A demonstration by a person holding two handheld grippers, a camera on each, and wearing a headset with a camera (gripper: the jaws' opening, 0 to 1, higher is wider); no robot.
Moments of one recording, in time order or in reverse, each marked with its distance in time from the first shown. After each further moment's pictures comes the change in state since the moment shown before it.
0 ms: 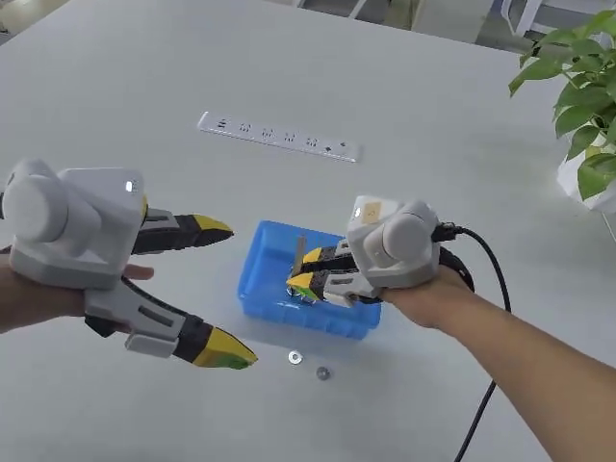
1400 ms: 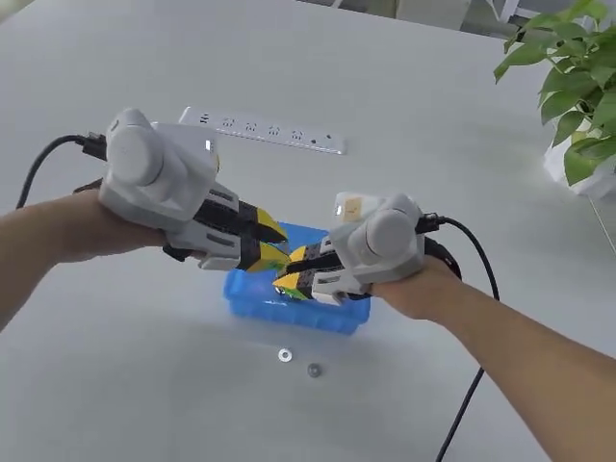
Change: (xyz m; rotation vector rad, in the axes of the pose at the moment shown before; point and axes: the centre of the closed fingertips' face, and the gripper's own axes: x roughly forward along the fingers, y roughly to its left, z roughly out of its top) left arm 0.059 0.036 0.021 0.181 0.082 -0.113; right arm 0.002 0.005 0.000 -0.052 0.013 0.042
